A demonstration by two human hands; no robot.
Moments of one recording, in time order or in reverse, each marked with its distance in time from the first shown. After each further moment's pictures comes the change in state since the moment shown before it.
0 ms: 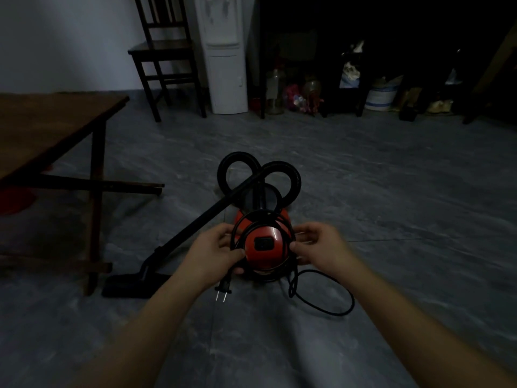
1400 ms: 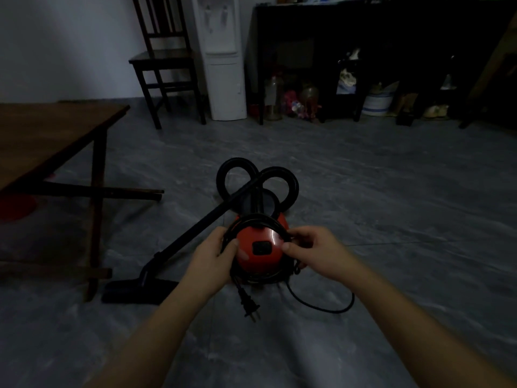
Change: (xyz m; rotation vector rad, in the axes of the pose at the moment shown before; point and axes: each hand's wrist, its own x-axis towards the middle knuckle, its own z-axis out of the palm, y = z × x) left_hand 0.002 -0.020 0.006 0.123 0.128 0.179; right_hand -0.013 -0.011 -0.013 -0.106 -0.168 -0.191
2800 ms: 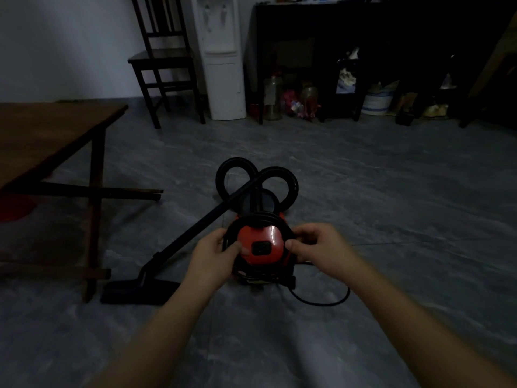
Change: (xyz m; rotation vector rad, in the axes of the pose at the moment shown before) left_hand 0.005 0.012 0.010 -0.129 0.105 -0.144; right_hand 0.010 0.018 -0.005 0.075 0.062 0.015
